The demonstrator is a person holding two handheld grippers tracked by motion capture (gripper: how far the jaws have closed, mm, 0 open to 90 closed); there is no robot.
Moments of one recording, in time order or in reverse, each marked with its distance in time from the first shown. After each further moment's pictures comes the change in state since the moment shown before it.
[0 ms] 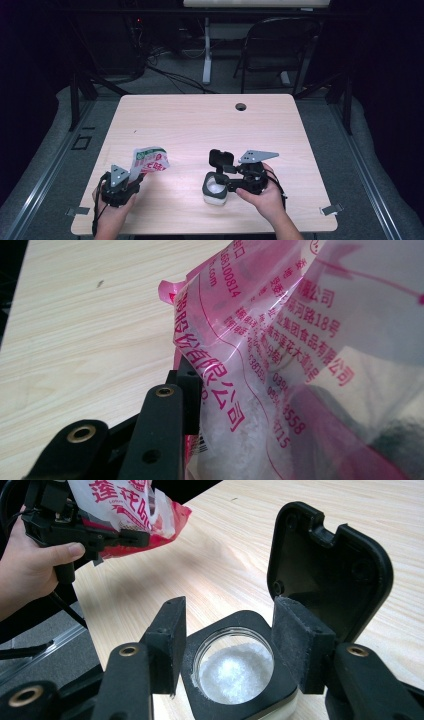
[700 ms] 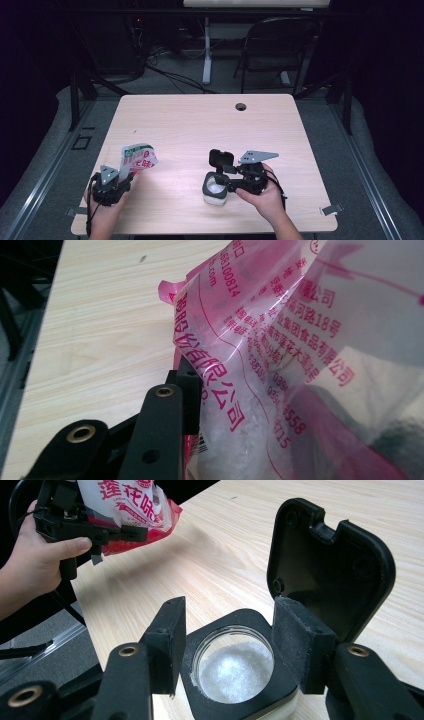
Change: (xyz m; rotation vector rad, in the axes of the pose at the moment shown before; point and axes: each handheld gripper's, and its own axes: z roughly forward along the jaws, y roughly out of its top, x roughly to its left) left arm 0.023 -0.013 0.005 0.032 0.091 -0.063; right arm 0.000 -0.001 0.001 0.003 0.003 0.000
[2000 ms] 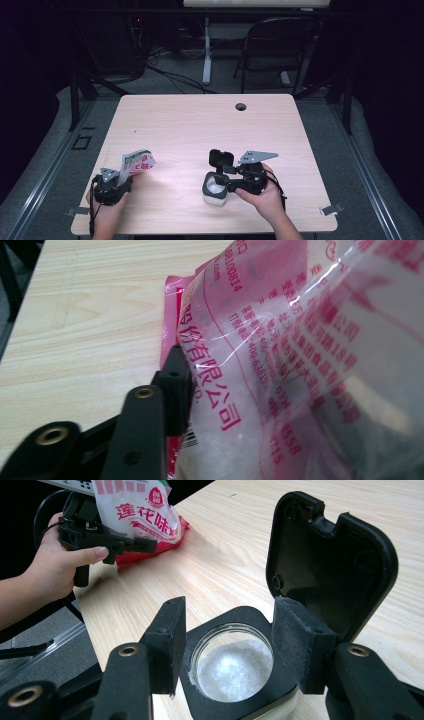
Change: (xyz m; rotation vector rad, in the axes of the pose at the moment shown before) left arm 0.011 -0.018 0.025 0.071 0.013 -0.092; right arm -0.001 -0.002 0.002 0.001 0.000 0.009
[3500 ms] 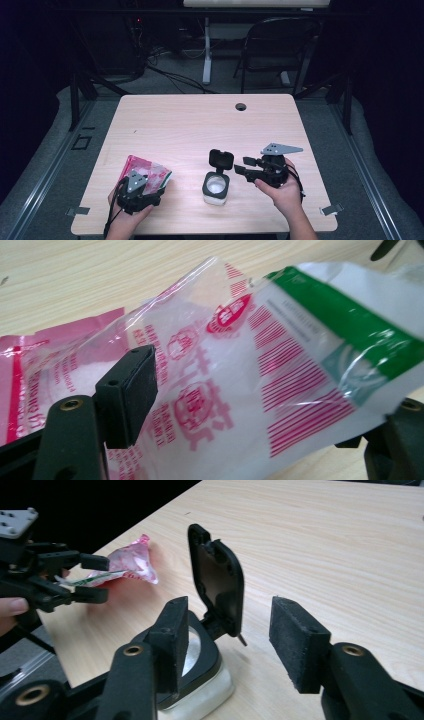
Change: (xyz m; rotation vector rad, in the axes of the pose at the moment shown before) left arm -0.080 0.016 -0.031 -0.047 -0.252 0.244; right arm -0.027 0.005 -0.043 -0.046 -0.122 0.058
